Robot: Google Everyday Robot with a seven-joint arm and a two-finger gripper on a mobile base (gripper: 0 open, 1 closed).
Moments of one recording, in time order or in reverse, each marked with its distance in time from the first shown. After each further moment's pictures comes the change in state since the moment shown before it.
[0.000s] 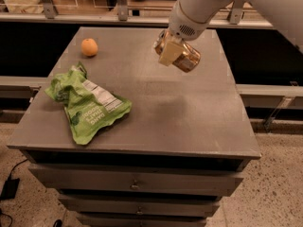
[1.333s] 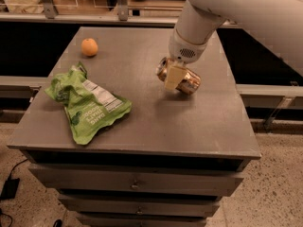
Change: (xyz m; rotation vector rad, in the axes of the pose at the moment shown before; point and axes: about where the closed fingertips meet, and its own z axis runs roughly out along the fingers) arm 0.041 0.052 0.033 -0.183 0.132 -0.051
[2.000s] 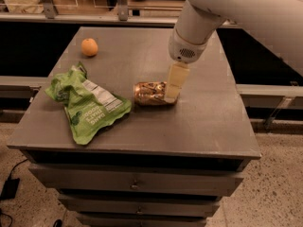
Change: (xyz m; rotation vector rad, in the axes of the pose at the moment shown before) arm 0.000 0.000 0.000 -0.001 0.000 -0.001
